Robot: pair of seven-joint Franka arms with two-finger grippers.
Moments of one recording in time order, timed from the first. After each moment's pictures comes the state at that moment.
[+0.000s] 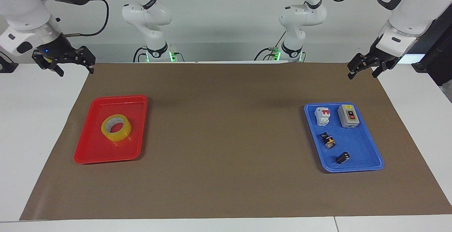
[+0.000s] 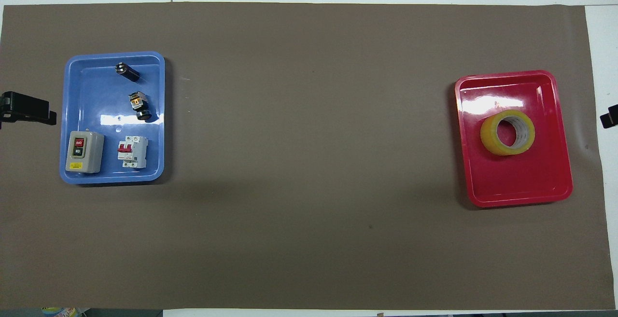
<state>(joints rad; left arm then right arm) 0.00 -0.04 0.01 -1.65 -0.02 1.60 0.02 -0.07 0.05 -0.11 -1.50 -0.05 1.46 -0.30</state>
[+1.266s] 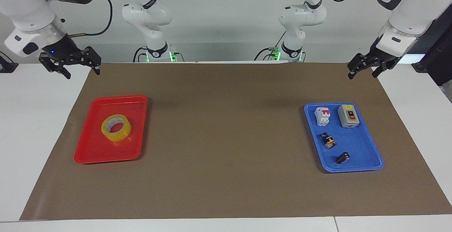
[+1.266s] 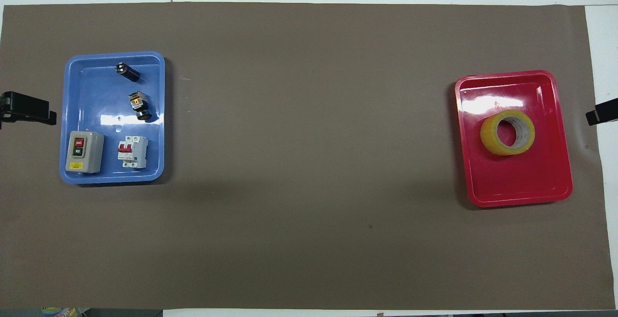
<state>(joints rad) 0.00 -0.04 0.01 -1.65 -0.02 1.60 0.02 -0.07 0.03 -0.09 -1.52 0.01 1.50 -0.30</state>
